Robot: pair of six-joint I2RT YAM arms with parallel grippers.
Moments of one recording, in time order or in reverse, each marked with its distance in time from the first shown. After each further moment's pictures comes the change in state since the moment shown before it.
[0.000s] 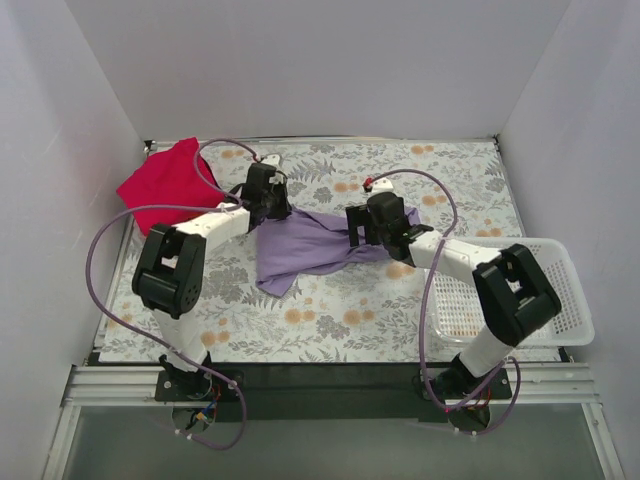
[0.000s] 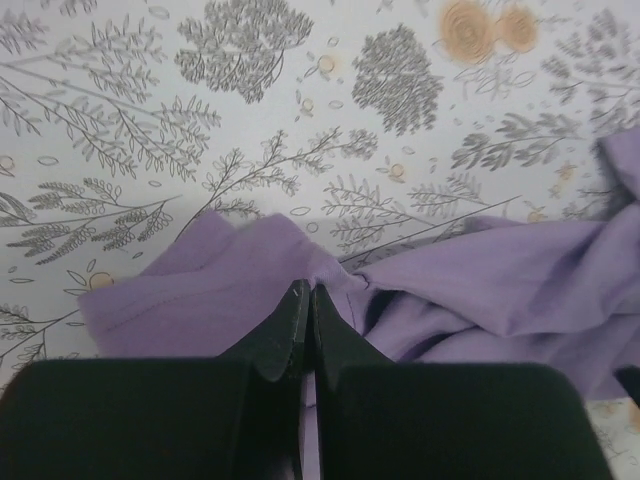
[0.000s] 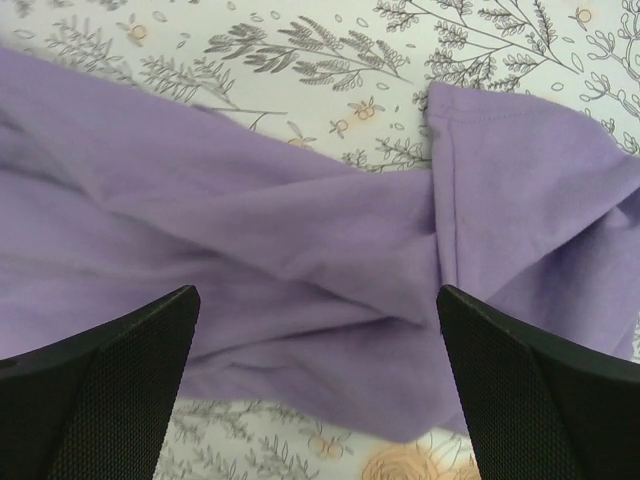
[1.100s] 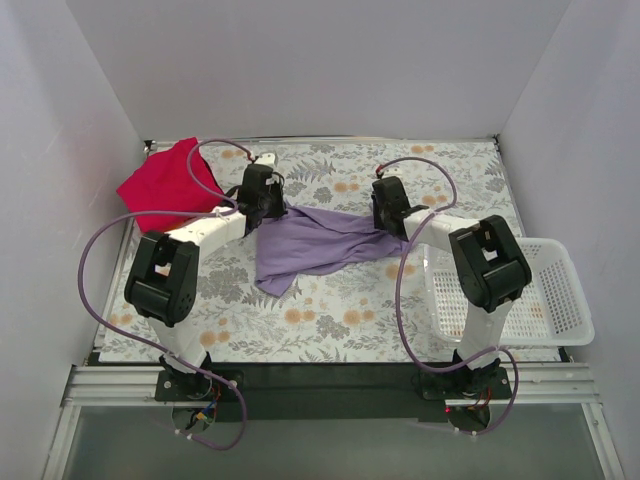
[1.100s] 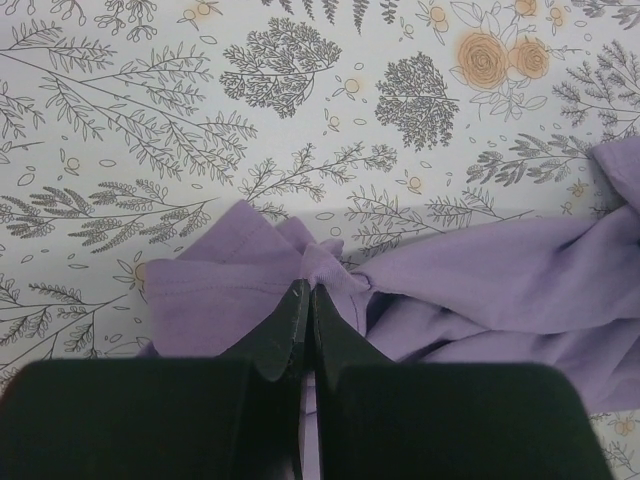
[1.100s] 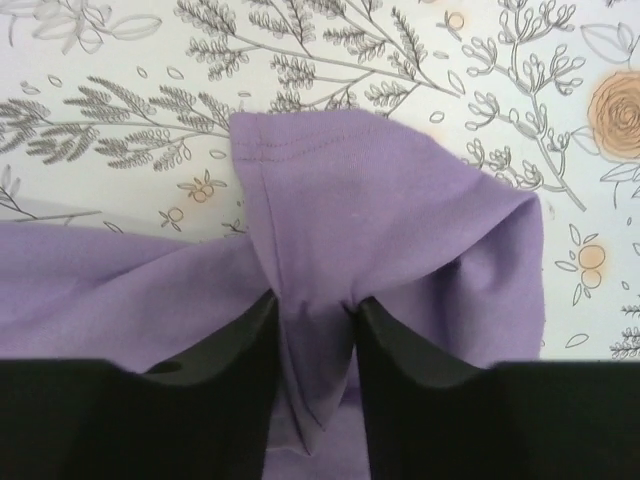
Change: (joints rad) left arm -0.003 -0.090 -0.051 0.024 -0.080 0.015; right arm -0.142 0.275 0.191 -0.035 0.076 -0.009
